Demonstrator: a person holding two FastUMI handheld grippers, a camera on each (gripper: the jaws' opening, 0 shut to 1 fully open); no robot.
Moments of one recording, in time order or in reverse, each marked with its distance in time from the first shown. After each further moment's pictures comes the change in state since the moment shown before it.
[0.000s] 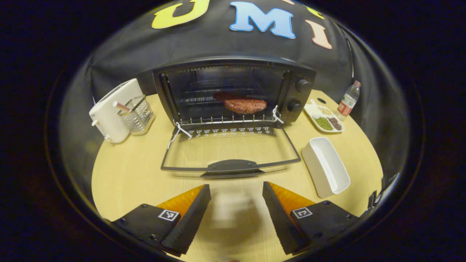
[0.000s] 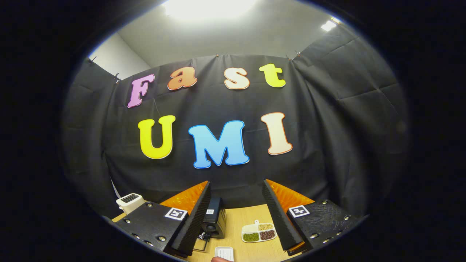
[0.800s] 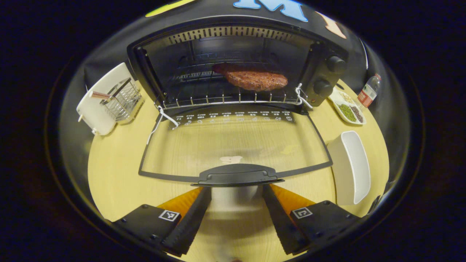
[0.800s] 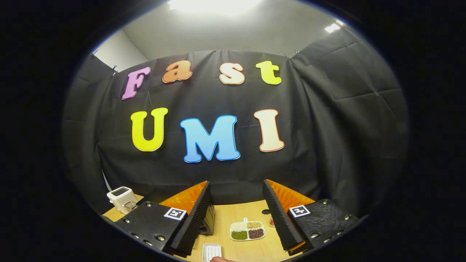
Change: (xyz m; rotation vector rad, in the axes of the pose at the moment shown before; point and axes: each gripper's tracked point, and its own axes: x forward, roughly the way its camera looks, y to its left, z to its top) left arm 0.060 0.006 -0.009 -0.030 0.178 0.027; right arm 0.006 -0.017 -0.012 -0.043 0.034 -0.041
